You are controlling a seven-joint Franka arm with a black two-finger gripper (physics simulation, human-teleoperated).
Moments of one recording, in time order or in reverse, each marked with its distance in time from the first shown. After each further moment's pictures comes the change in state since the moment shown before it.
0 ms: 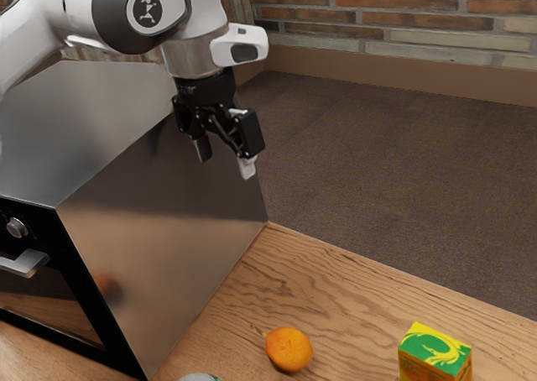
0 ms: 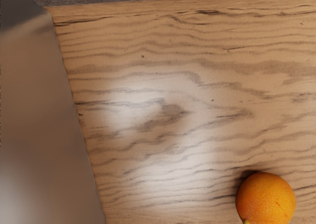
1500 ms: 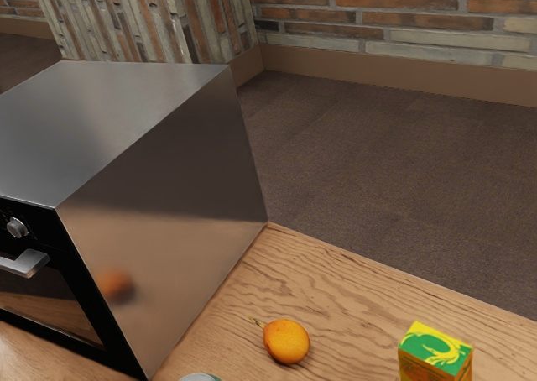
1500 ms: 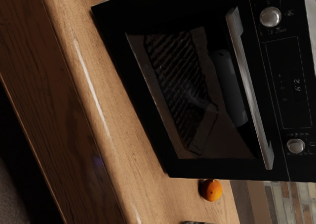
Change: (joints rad) arm 0.252 -1.178 1.272 -0.350 -0.195 -0.298 -0.028
